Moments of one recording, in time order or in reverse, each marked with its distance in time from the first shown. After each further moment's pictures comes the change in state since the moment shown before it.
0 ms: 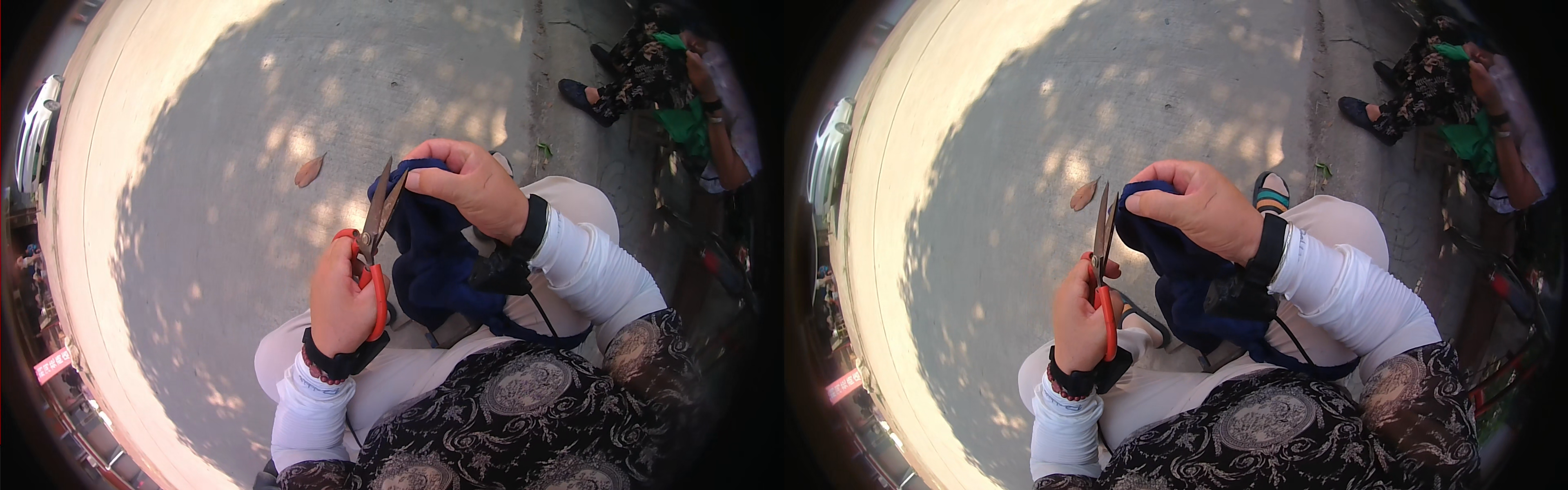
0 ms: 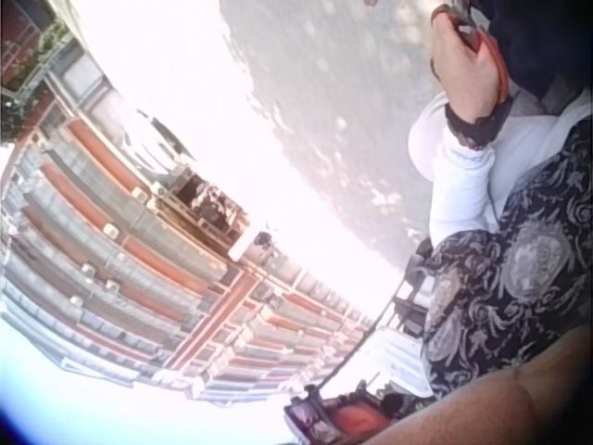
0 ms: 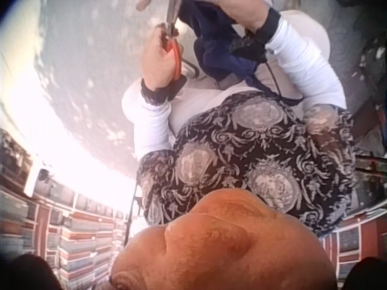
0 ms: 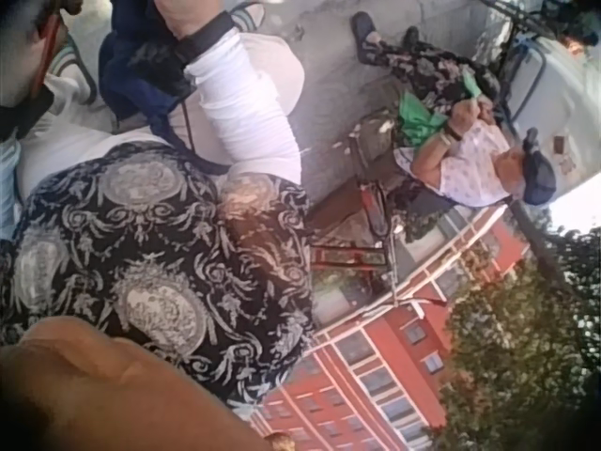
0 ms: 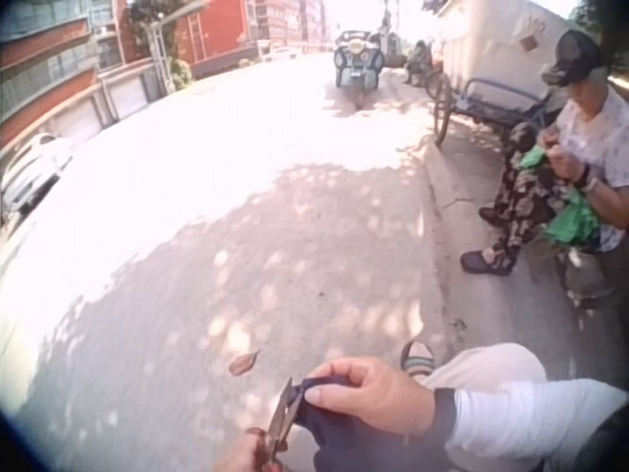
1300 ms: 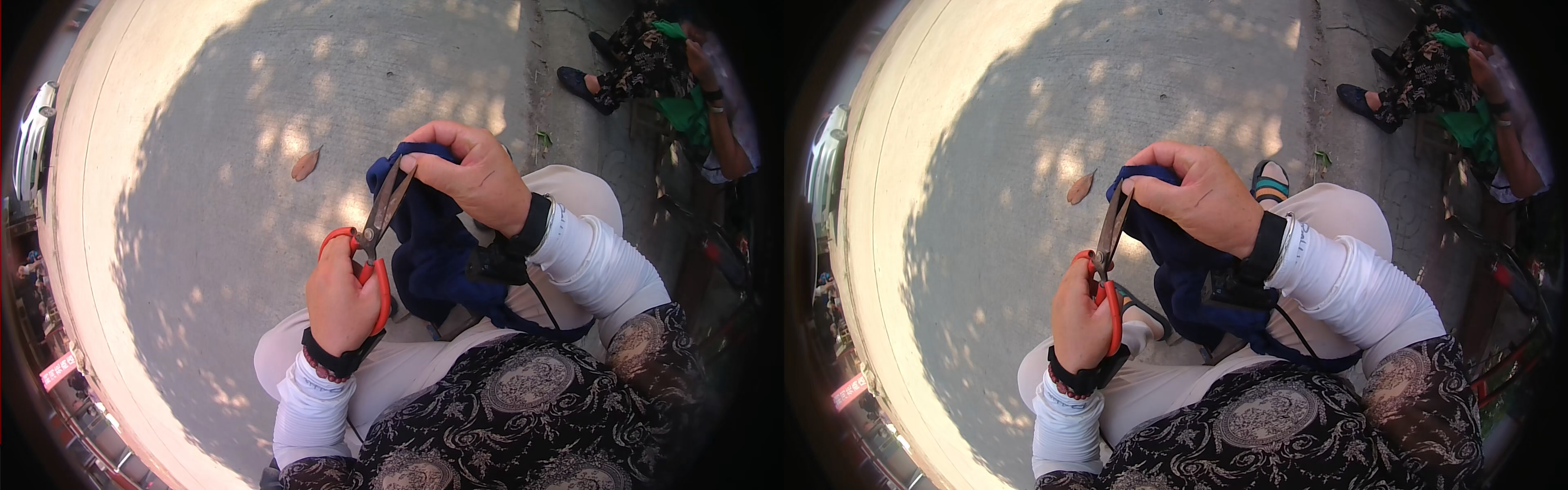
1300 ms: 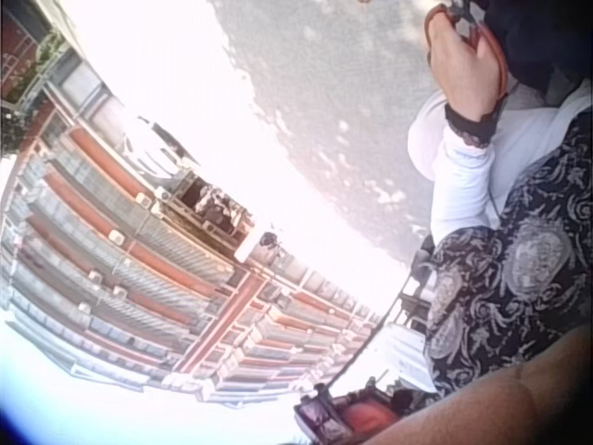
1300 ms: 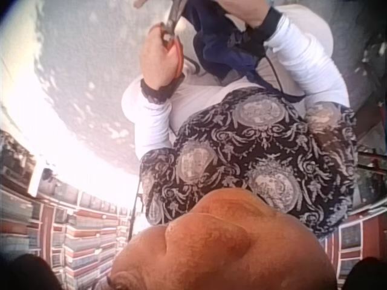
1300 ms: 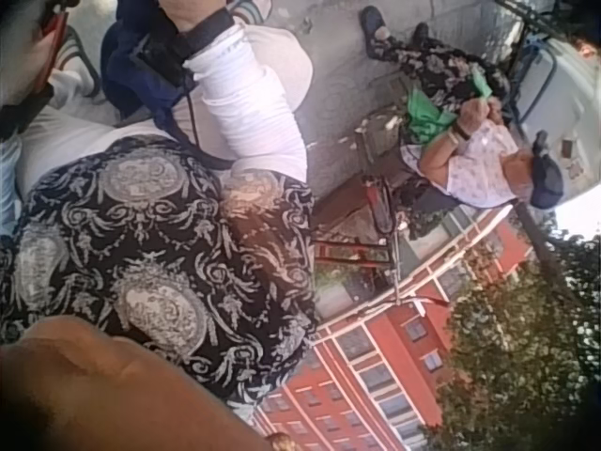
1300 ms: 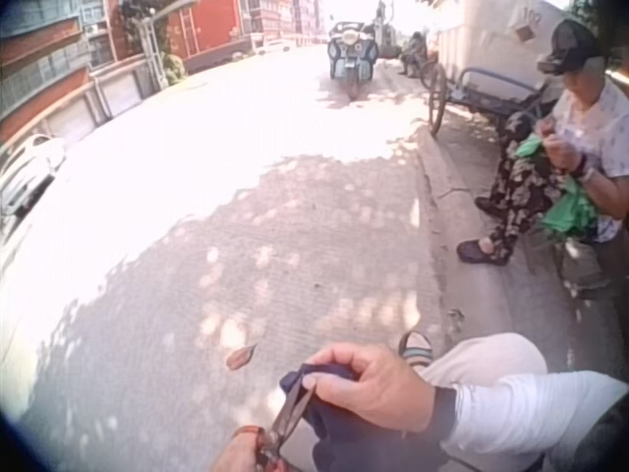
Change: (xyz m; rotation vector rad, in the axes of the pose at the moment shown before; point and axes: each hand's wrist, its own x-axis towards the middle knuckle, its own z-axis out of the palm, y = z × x) left_hand 0.004 0.001 0.010 0.268 0.093 0.076; right_hand 0.001 0.001 -0.007 -0.251 0.098 -0.172
